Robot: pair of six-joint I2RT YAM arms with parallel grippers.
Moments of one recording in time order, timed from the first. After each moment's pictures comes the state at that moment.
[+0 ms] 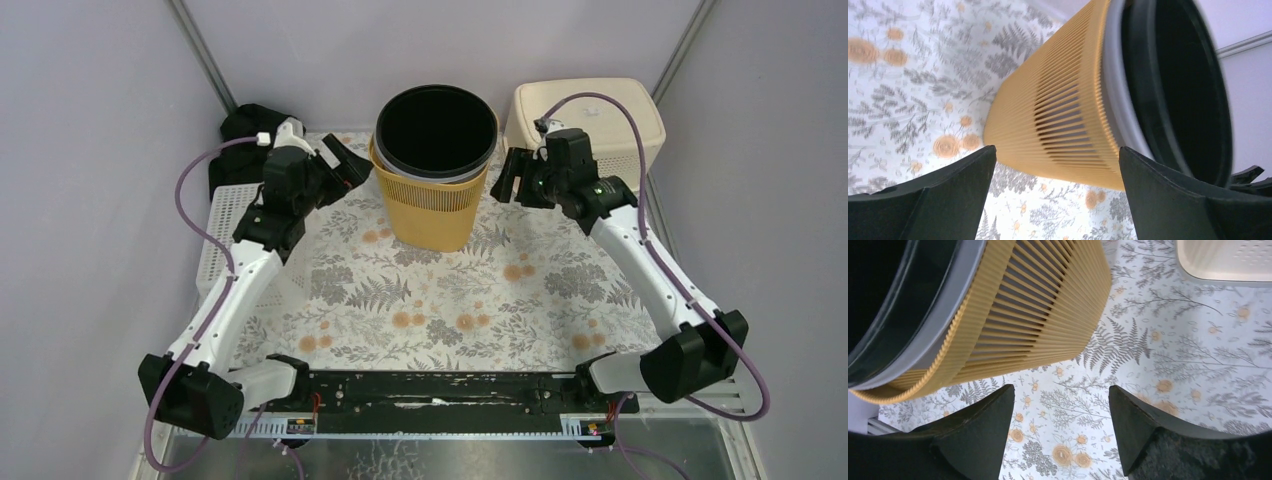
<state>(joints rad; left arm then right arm) -0.25 1.17 1.09 -0.27 0.04 -0.75 0.37 1.37 1.34 -0.62 -0.11 0.44</state>
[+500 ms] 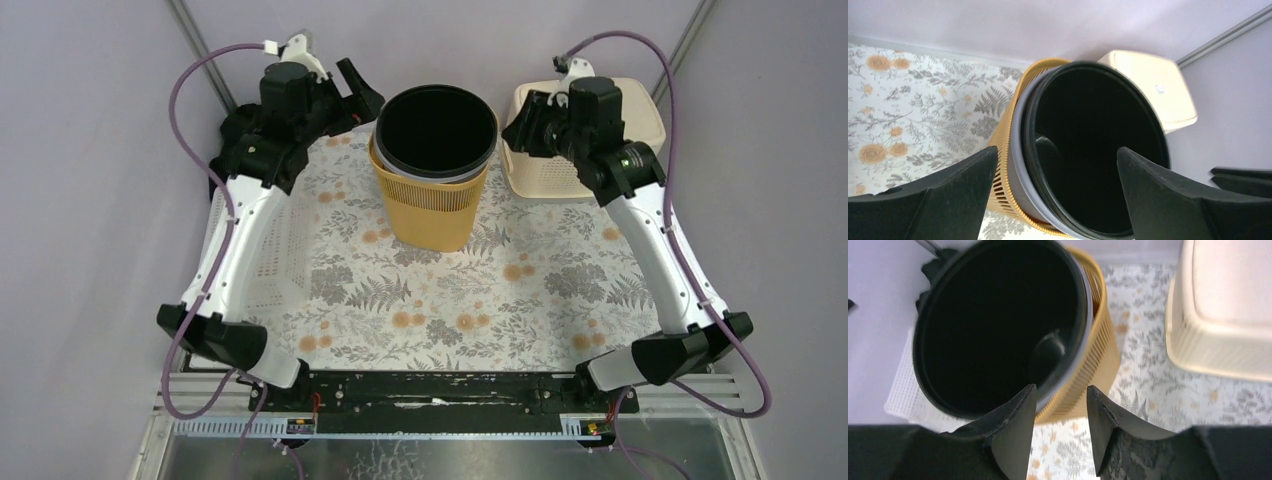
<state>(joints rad) -0.26 1.48 1.81 -0.55 0.08 -0.55 0.37 1.42 1.70 -0.70 -0.07 0.39</state>
